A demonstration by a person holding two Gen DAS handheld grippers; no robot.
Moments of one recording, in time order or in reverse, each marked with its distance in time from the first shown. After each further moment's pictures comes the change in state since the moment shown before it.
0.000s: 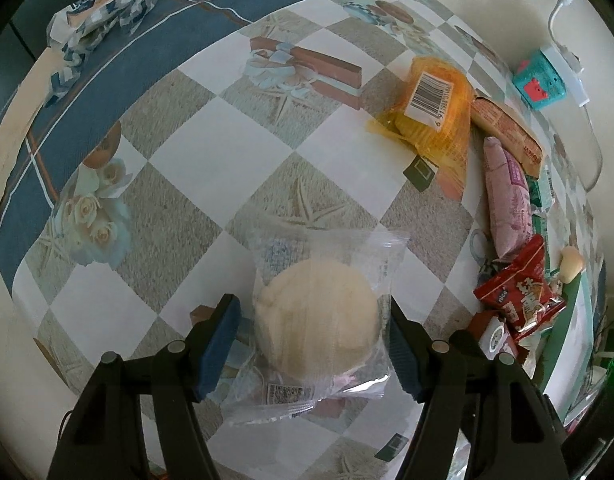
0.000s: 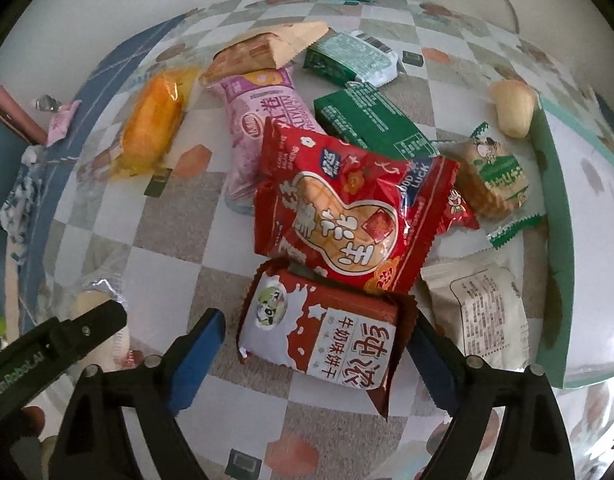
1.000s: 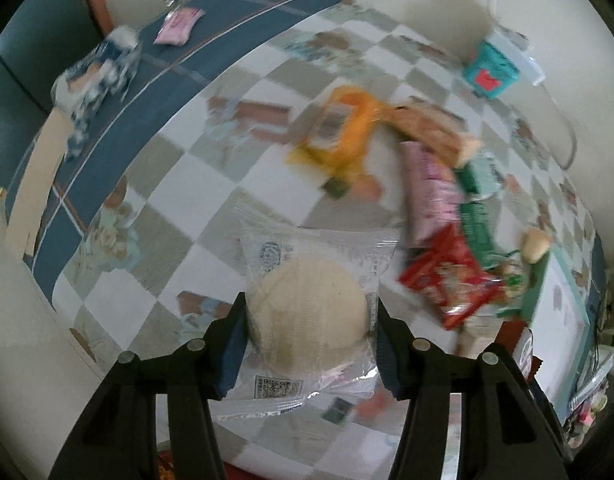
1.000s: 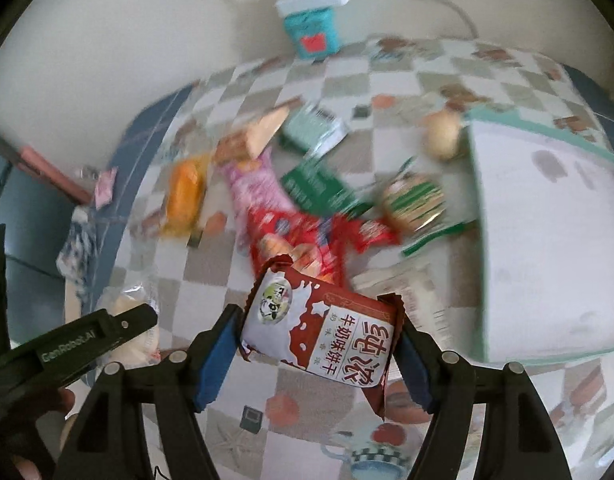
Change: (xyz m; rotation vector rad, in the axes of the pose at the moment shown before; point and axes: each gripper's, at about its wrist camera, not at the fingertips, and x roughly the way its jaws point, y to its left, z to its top) left arm -0.074 -0.074 -0.007 0.106 -0.059 0.051; right arm -0.090 -0.104 -0.002 0.174 -0.147 0.169
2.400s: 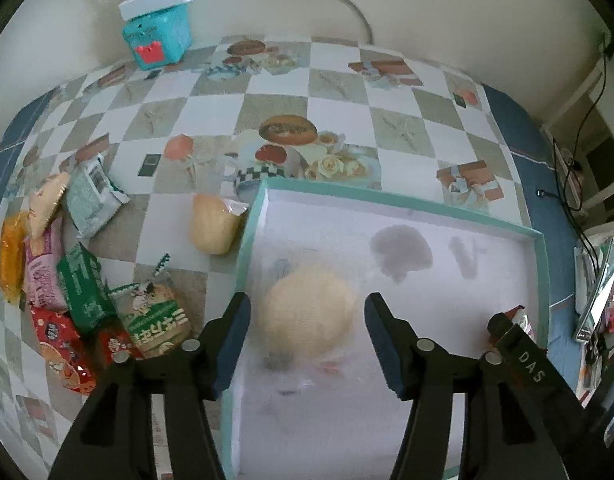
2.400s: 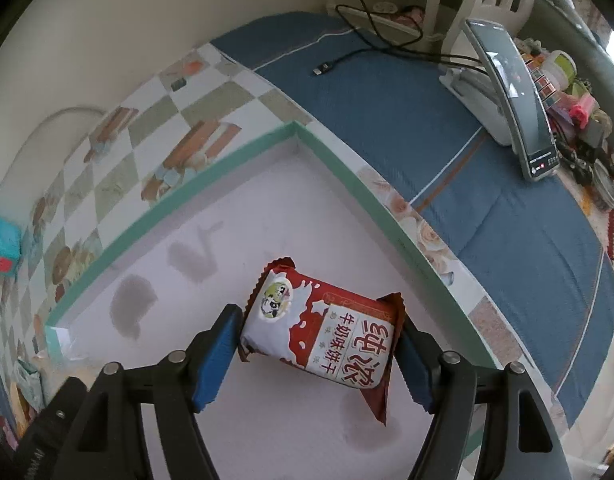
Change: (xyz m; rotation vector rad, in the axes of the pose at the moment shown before) left arm 0.062 -0.325 -0.059 0.517 -0.047 -0.119; right arm -0.018 -0.300 0.044 0.629 -0.058 -0.460
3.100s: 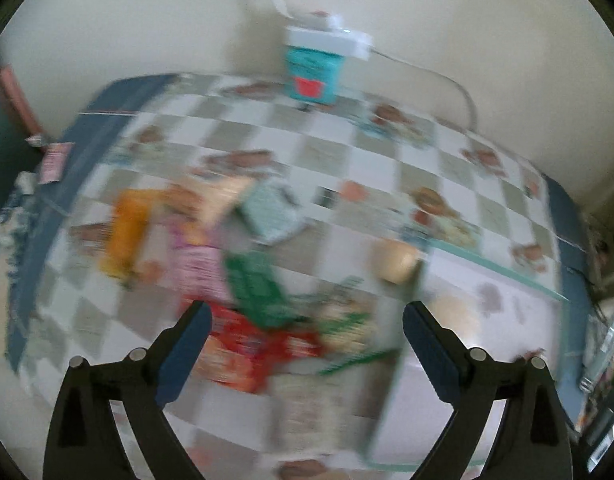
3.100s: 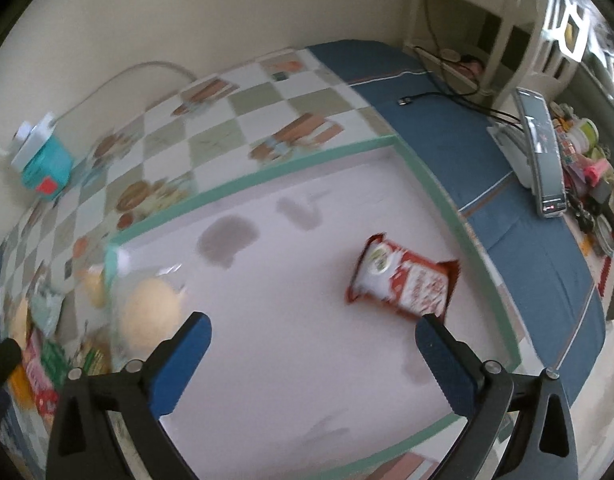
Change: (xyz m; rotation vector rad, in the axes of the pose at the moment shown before) left arm -0.076 0.131 -0.019 -0.222 -0.149 0.158; right arm -0.055 0.070 -0.054 -0.245 -0.071 0.047
